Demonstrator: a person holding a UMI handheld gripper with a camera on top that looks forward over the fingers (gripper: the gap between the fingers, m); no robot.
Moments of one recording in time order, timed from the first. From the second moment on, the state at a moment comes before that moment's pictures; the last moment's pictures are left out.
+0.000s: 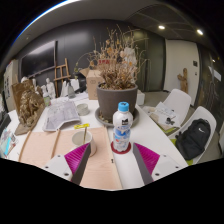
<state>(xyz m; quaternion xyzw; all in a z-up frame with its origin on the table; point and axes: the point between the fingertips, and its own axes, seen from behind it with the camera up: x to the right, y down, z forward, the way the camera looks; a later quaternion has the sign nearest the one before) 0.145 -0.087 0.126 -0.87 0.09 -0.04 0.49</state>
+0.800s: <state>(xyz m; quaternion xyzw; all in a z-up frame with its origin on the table) -0.021 -0.346 0.195 -0.88 0.05 -0.05 0.47</state>
